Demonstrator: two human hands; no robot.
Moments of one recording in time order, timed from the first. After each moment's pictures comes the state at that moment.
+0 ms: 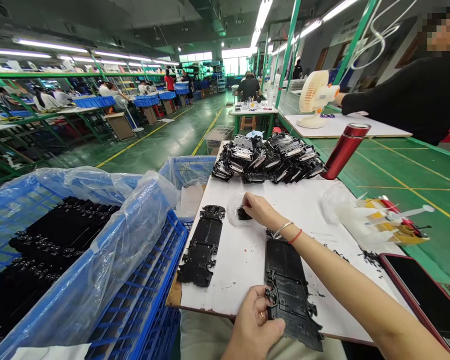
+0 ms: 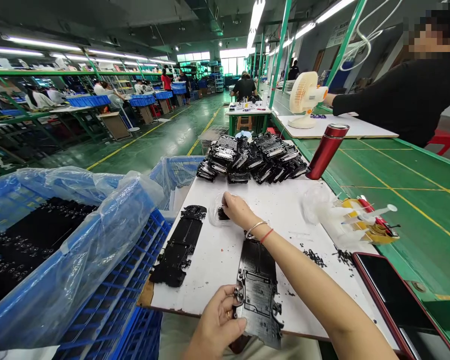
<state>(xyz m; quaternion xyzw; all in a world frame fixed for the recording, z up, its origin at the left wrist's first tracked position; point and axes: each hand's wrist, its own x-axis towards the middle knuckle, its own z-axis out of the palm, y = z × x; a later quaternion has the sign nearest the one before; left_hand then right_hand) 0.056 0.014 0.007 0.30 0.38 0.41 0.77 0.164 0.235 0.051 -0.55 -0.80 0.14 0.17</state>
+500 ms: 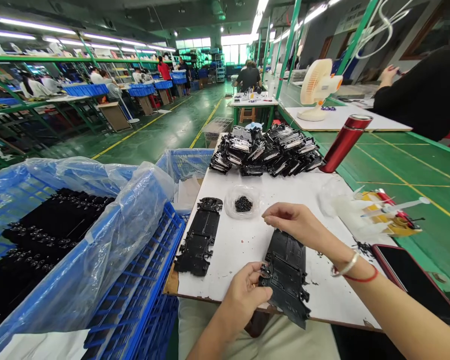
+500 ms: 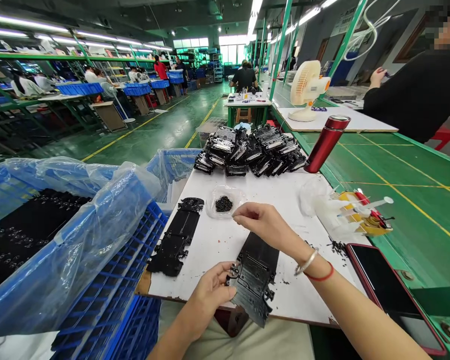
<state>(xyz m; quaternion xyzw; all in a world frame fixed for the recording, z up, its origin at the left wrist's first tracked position) 0.044 0.038 0.026 0.32 0.35 0.39 0.79 0.220 0.144 0.092 -0.50 -0.71 0.38 0.32</state>
